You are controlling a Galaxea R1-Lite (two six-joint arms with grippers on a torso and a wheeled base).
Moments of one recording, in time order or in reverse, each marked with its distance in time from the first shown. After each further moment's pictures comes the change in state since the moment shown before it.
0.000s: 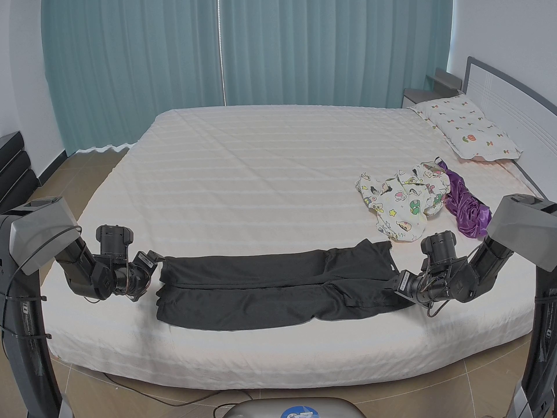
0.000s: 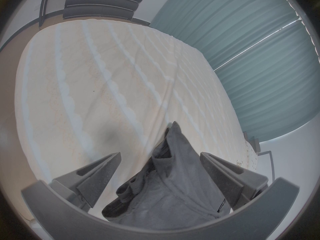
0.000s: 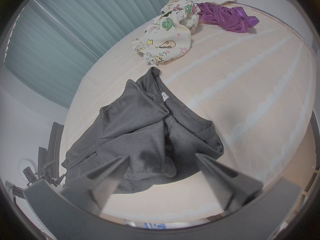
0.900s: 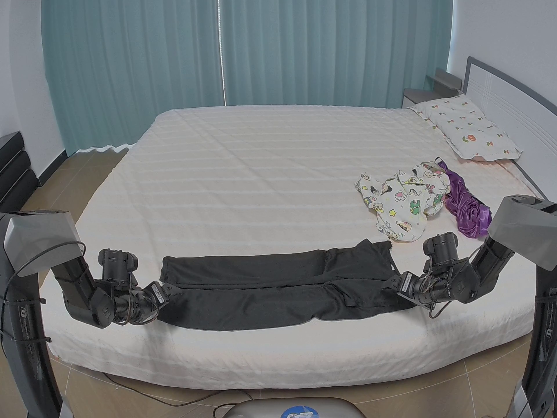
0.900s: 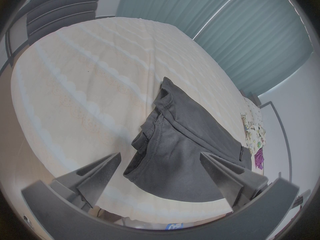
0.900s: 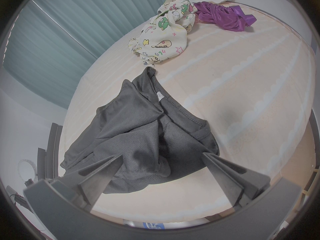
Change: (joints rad) left arm -0.068 -0.036 0.255 -0.145 -0.089 0.339; right arm -0.008 0.002 0.010 -0.003 0.000 -0.004
